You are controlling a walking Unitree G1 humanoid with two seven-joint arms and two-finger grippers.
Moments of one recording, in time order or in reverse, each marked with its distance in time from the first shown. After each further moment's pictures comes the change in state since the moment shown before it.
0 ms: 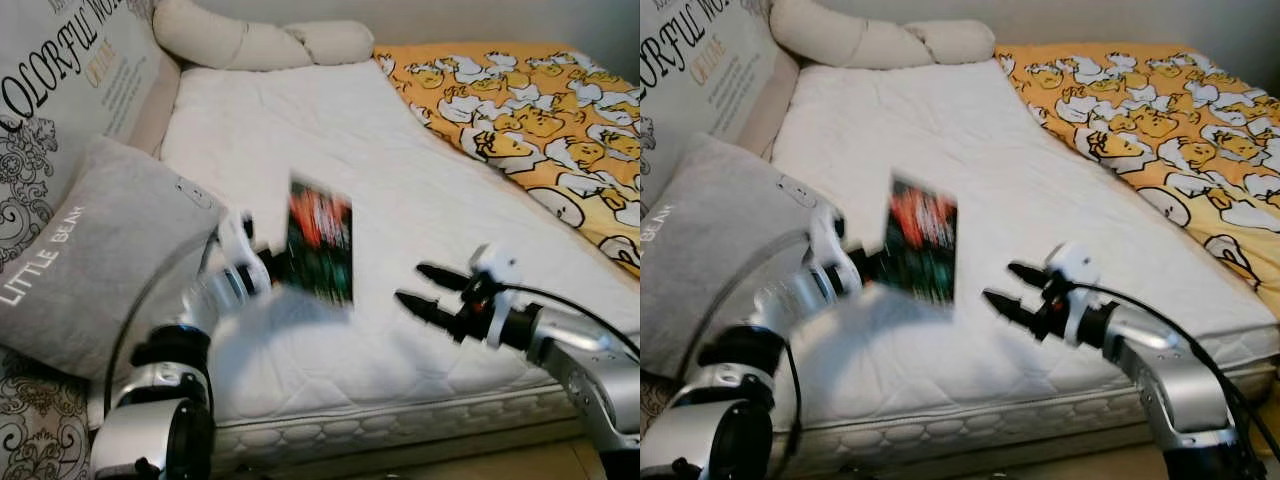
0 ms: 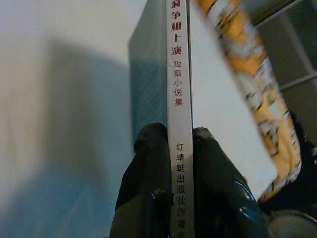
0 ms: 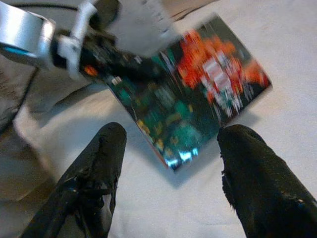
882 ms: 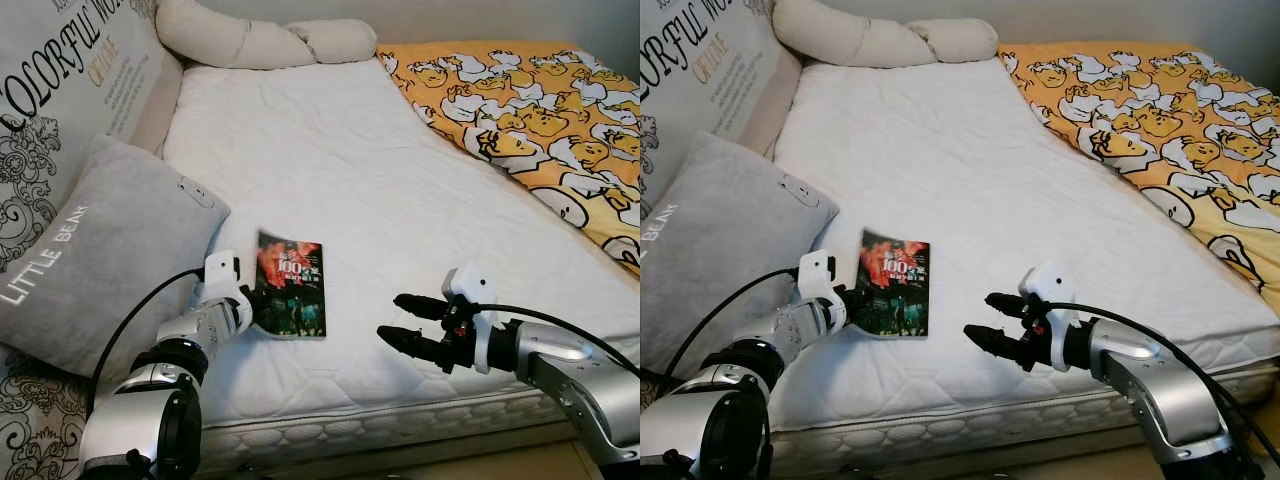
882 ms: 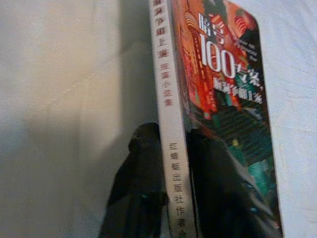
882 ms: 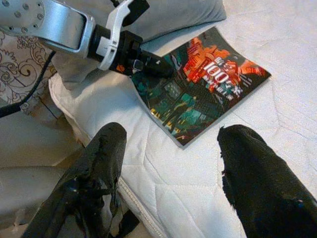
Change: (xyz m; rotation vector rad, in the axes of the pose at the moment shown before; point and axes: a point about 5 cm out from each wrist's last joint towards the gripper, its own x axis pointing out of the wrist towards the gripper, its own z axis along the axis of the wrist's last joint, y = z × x) left arm -0.009 0.052 -0.019 0.136 0.034 0.393; right arm 0.007 0.018 -0.009 0.012 0.120 0.100
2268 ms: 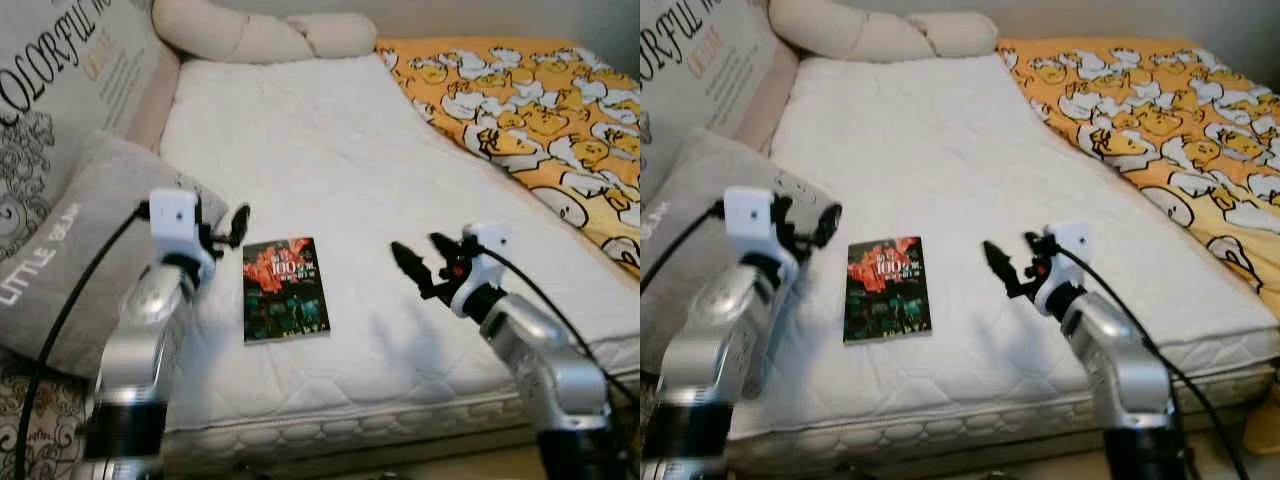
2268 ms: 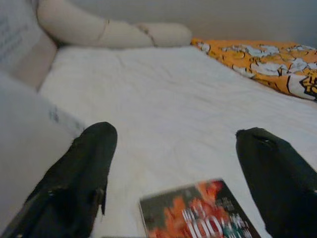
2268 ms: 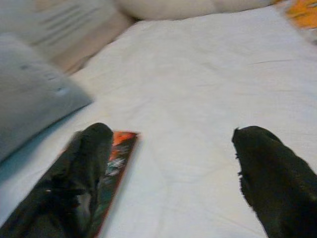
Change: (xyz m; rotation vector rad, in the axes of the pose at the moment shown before) left arm -0.096 -0.027 0.064 0.421 -0.657 -0.042; right arm 0.021 -0.036 0.016 0.195 -0.339 -0.577
